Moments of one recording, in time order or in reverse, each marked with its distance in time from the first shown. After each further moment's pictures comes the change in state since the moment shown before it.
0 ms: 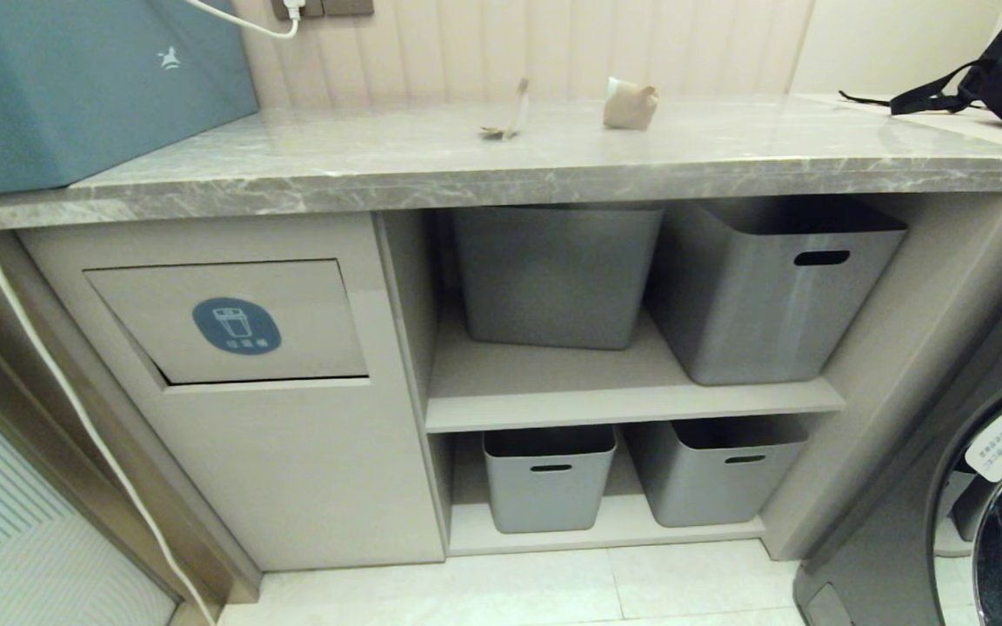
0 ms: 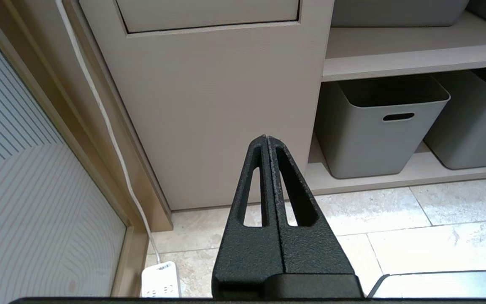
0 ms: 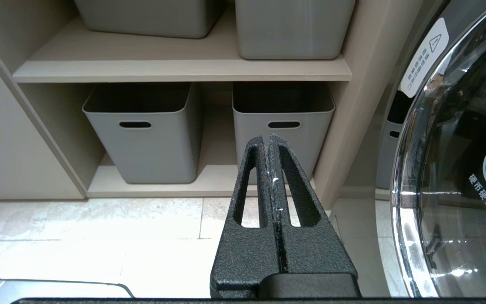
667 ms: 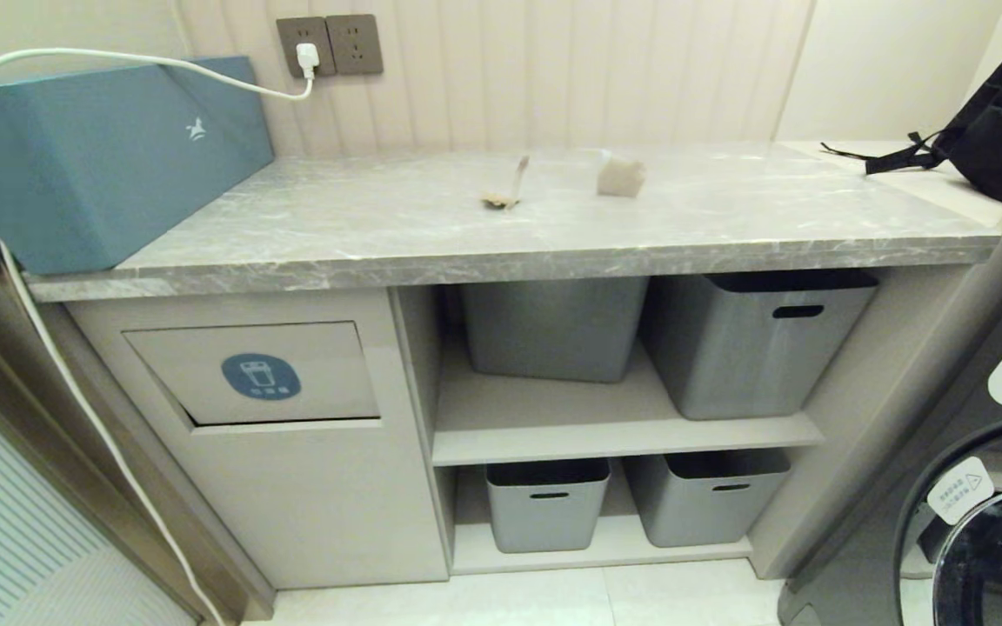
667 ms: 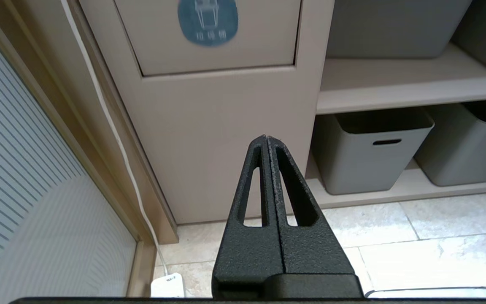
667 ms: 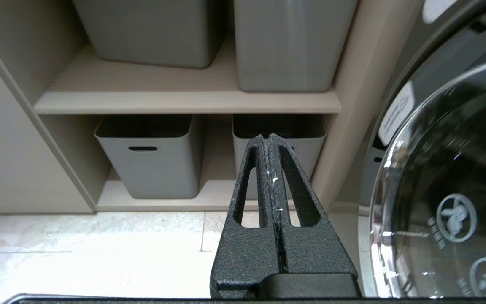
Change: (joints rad) left arm 0.000 0.000 0.000 0.000 0.001 -0.002; right arm 0.000 0.000 0.000 0.001 0.001 -0.003
